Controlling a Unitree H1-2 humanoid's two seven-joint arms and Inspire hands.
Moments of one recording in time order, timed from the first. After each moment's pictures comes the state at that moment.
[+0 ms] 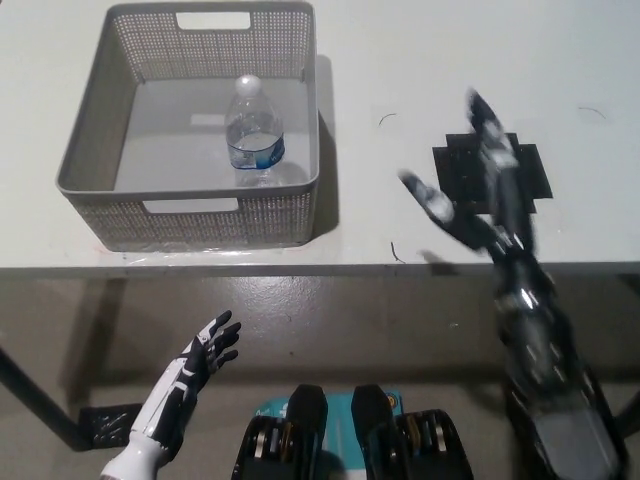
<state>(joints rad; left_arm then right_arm) -0.04 0.16 -0.03 0.17 -0.09 -0.24 -0.23 -0.35 -0.08 0.10 0.19 -0.10 -0.27 -0.20</state>
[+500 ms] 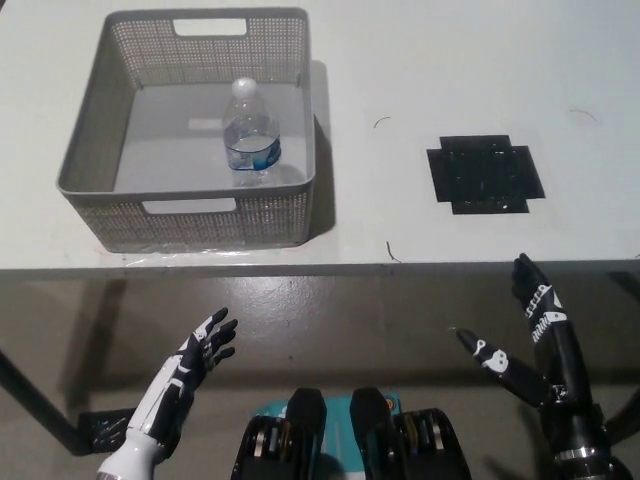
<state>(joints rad) -0.04 0.16 -0.03 0.17 -0.10 -0.24 -0.23 -0.09 -0.11 0.10 0.17 0.03 -0.36 -0.07</state>
